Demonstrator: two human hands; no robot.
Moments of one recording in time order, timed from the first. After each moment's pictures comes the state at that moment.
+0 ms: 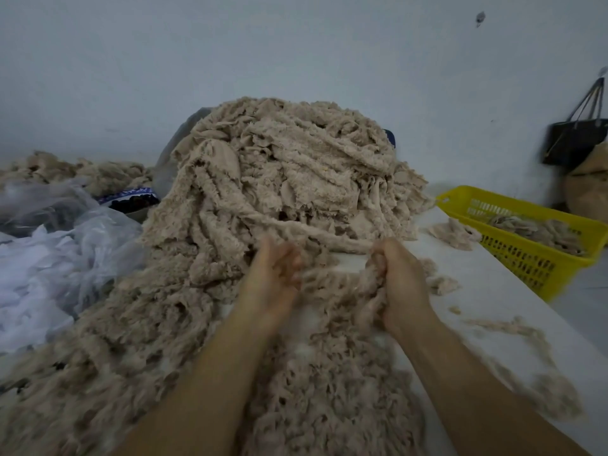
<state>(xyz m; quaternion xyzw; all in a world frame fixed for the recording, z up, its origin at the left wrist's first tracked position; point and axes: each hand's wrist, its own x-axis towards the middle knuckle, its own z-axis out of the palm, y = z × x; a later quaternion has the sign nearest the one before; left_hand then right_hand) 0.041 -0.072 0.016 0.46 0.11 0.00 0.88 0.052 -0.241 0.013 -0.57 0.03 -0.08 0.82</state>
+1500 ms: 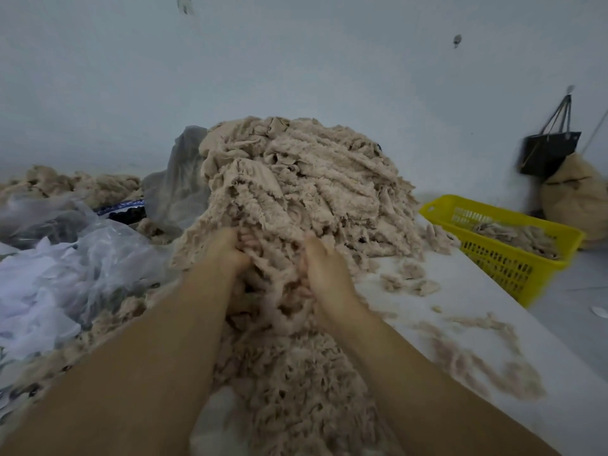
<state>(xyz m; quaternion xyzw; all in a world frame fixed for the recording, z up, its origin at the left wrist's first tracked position) 0.113 -0.008 0.057 0.33 0.20 -0.05 0.92 0.027 -0.171 0.048 -0.69 0.02 0.01 0.72</state>
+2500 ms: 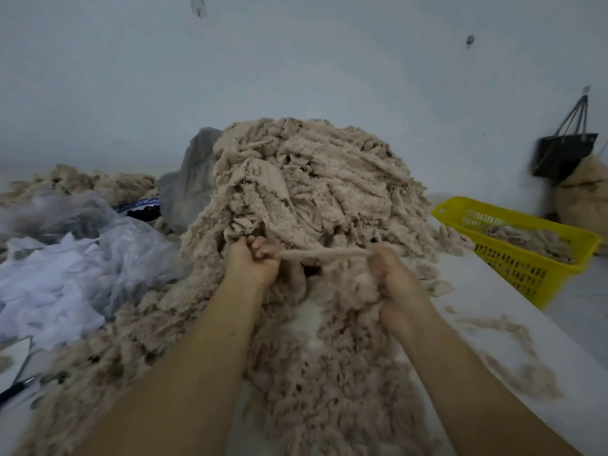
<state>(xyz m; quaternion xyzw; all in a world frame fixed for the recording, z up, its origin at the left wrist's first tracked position) 0.083 -0.023 0.044 0.15 0.15 0.01 0.98 0.030 -0.234 0.034 -0.51 0.10 0.04 0.85</state>
